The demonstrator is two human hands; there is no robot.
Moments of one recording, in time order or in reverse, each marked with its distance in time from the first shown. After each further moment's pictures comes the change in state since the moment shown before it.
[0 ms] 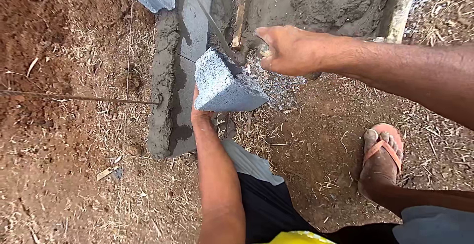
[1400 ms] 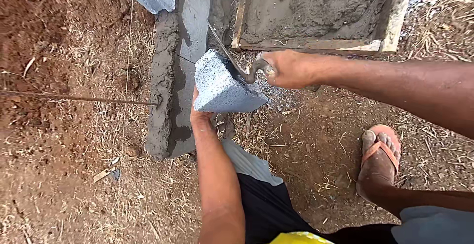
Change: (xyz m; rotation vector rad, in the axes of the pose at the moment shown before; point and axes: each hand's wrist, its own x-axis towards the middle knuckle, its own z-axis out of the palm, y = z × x) left_hand -0.001 0.000 -0.004 -0.045 -0.030 0.021; right_hand 0.004 0.022 0.023 -0.022 -0.117 0.090
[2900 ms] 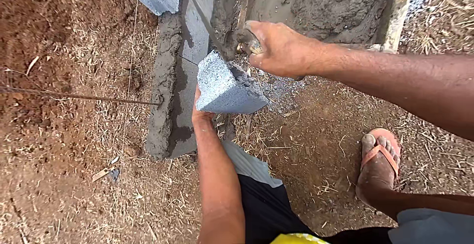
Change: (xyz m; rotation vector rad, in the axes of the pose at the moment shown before) left_hand 0.004 -0.004 0.001 0.023 0.012 0.005; right_hand 0.002 -0.030 -0.021 0.077 0.252 -0.238
